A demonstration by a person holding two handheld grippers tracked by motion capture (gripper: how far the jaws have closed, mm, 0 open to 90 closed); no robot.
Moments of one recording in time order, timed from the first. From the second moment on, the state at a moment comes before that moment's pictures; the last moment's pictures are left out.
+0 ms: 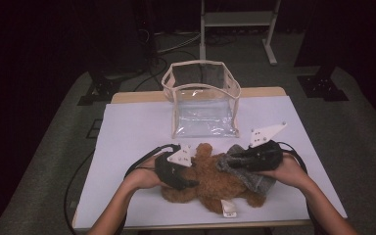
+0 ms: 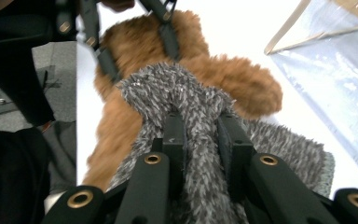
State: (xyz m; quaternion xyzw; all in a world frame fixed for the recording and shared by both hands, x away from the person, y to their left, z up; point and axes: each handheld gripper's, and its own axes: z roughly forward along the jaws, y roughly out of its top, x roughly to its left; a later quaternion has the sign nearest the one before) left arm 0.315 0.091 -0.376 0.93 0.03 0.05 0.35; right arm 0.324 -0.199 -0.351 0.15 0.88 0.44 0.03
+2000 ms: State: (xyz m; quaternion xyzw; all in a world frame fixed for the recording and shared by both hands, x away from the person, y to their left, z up) left arm 0.326 0.104 -0.372 0.93 0.06 0.06 0.35; right arm 0.314 -0.247 -0.374 0.21 0.85 0.49 0.02
